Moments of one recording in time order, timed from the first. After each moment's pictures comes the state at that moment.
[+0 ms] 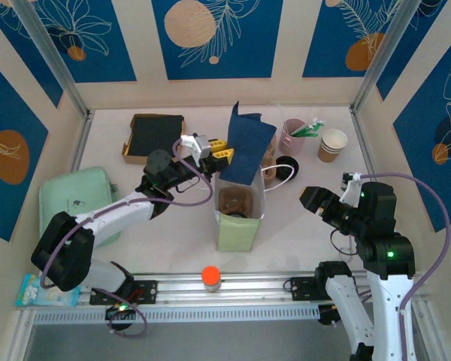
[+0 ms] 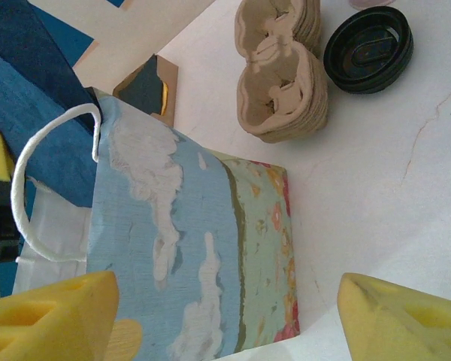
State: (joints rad) left arm -0.64 1.41 0.81 0.81 0.50 -0.07; right arm 0.01 0.54 1.00 -1.09 -0.45 0.62
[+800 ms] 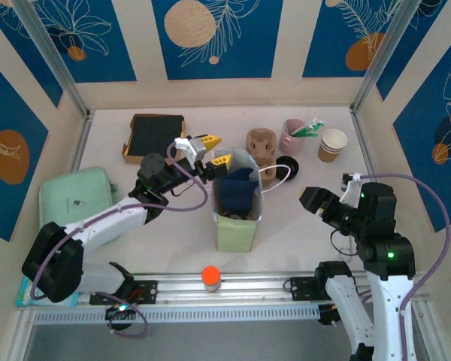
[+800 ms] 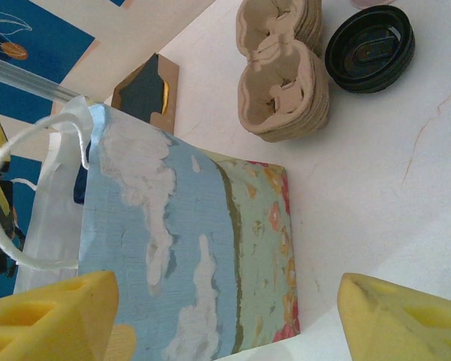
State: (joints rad) left arm -0.64 1.31 0.77 0.74 0.44 -0.02; right arm 0.01 0.53 1.00 -1.09 -0.45 0.62
